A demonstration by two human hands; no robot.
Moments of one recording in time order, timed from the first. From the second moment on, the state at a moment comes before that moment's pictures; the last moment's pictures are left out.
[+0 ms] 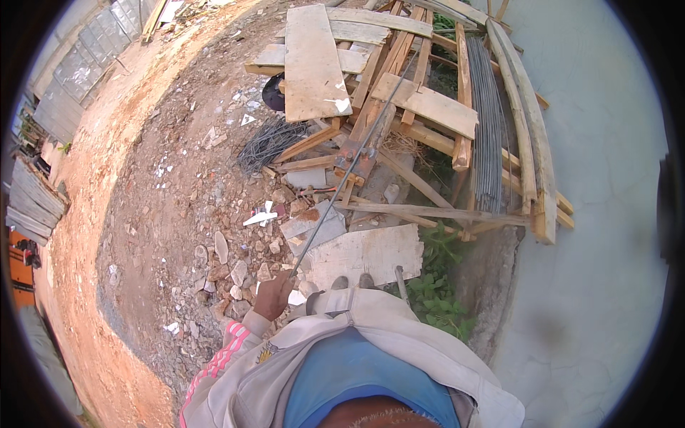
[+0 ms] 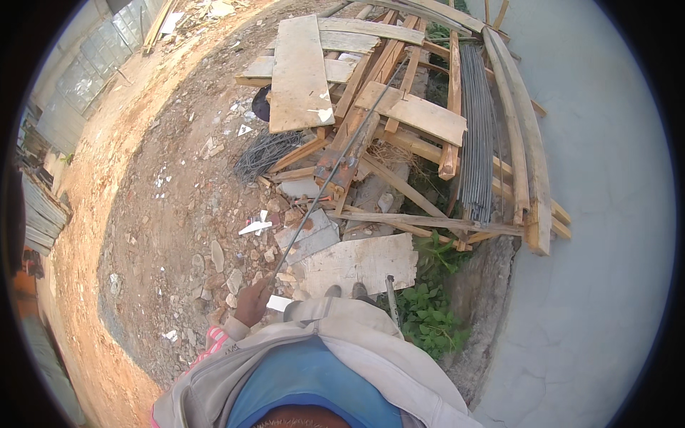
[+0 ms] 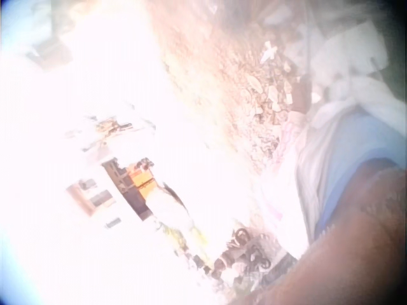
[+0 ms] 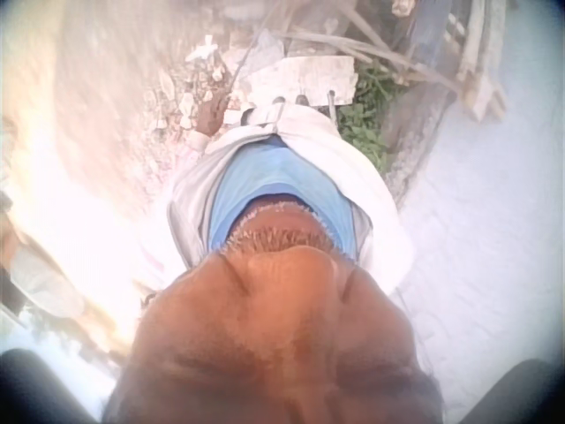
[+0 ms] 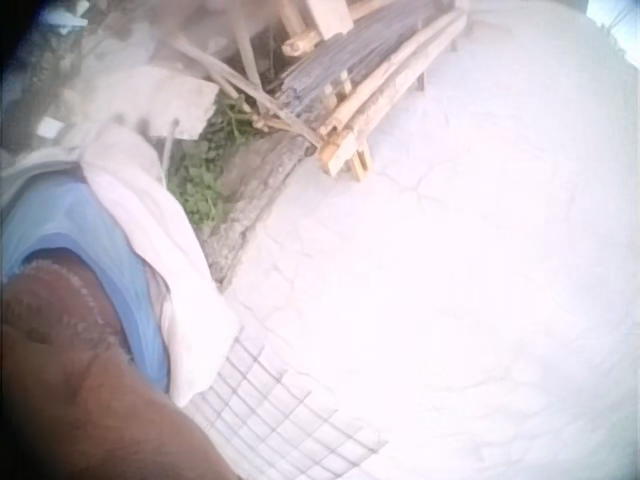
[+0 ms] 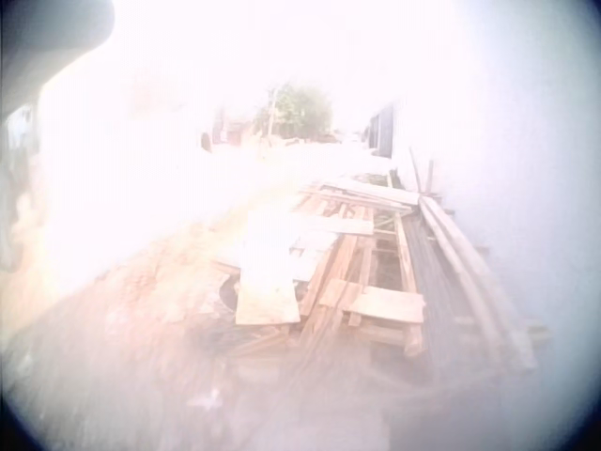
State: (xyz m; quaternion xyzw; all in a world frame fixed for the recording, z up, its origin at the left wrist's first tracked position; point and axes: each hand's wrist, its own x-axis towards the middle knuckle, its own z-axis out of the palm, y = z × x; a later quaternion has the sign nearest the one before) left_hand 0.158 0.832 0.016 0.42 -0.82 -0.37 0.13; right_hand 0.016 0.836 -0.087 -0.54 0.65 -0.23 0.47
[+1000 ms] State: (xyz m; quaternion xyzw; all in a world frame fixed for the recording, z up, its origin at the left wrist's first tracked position) left_hand 0.176 0.937 0.020 0.65 -0.70 -0.26 0.14; right_hand -0.302 1.175 -0.291 -0.09 0.82 0.04 0.56
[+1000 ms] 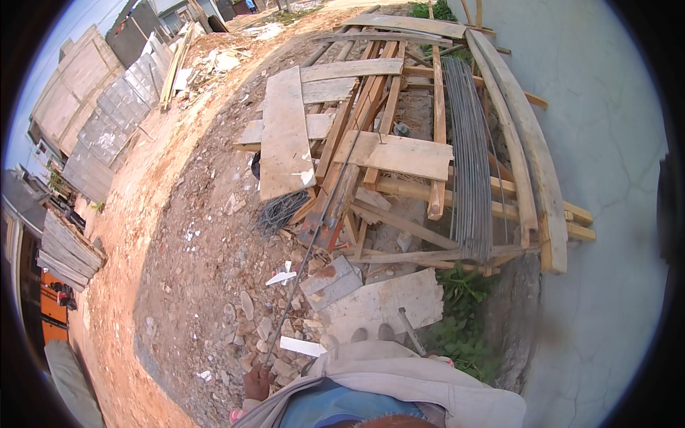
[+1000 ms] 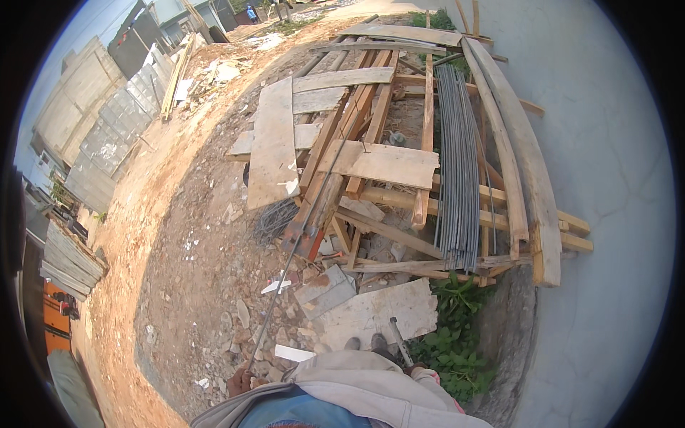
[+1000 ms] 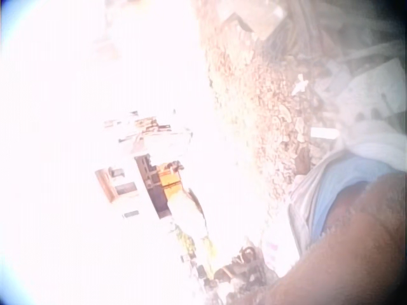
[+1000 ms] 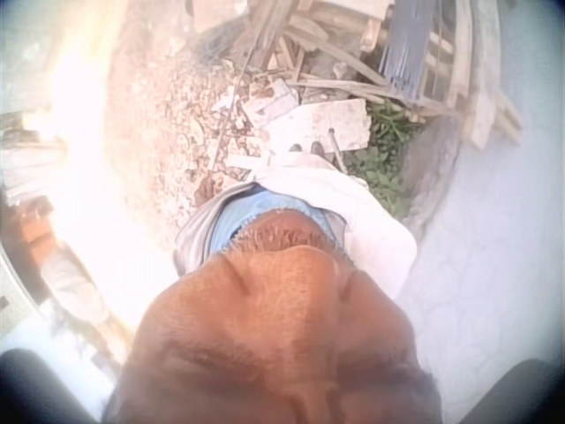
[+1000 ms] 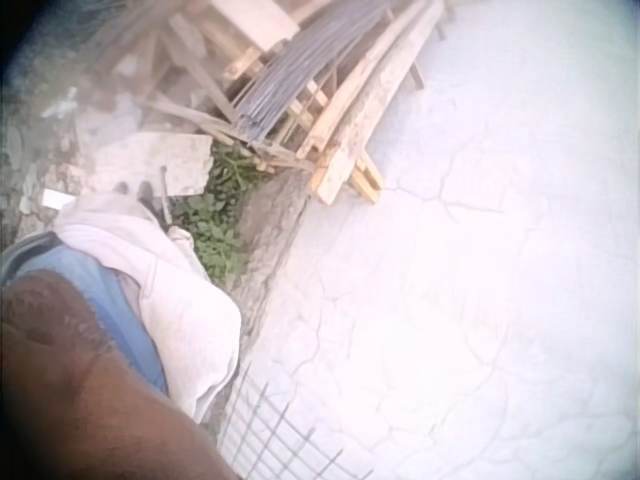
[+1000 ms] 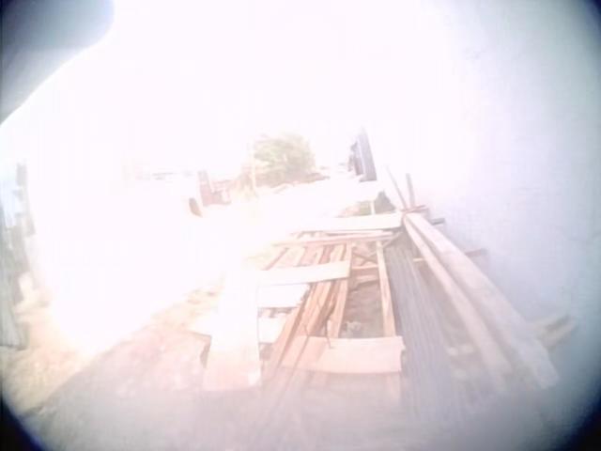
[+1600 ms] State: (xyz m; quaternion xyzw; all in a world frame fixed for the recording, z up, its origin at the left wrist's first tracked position) left_hand 0.165 0.940 0.028 0.63 -0.72 -0.22 0.17; right_hand -0.331 1.167 -0.286 -0.09 0.82 0.05 0.56
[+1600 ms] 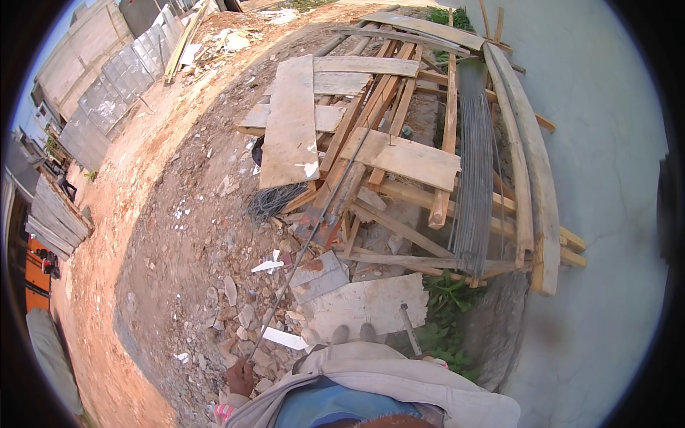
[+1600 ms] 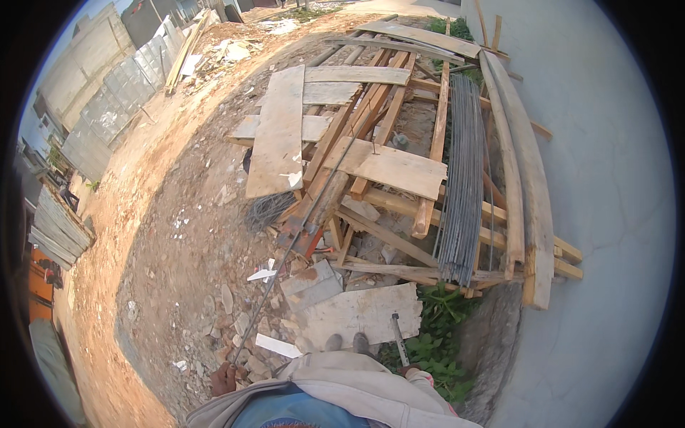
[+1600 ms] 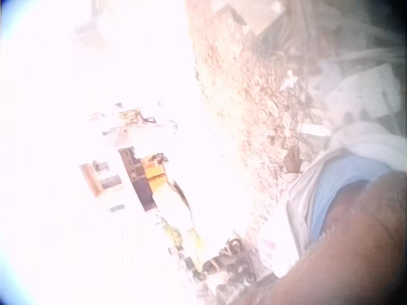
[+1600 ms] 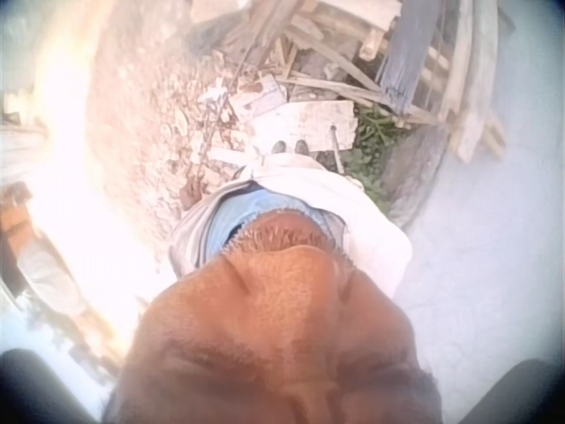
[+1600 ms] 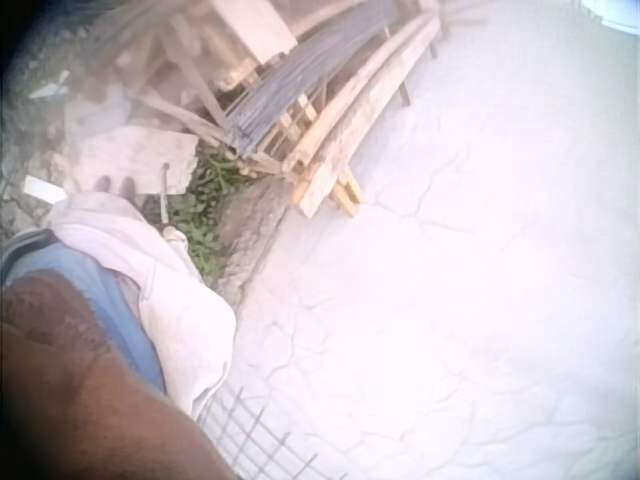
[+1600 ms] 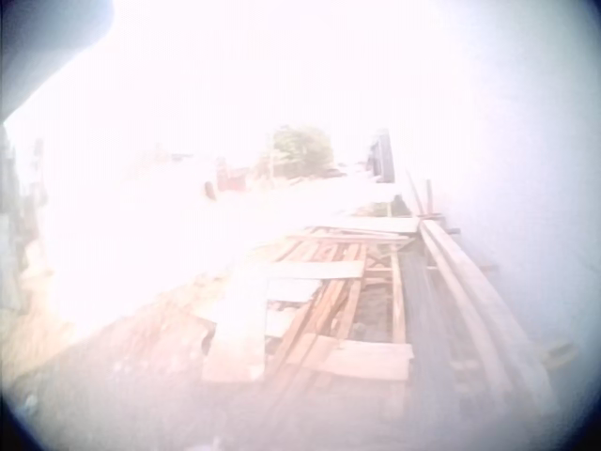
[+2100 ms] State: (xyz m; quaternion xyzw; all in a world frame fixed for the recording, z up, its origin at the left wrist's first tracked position) left_hand 0.190 0.893 0.056 0.60 -0.74 -0.28 0.12; right_hand -0.297 1.147 -0.219 -0.11 0.86 -0.12 0.48
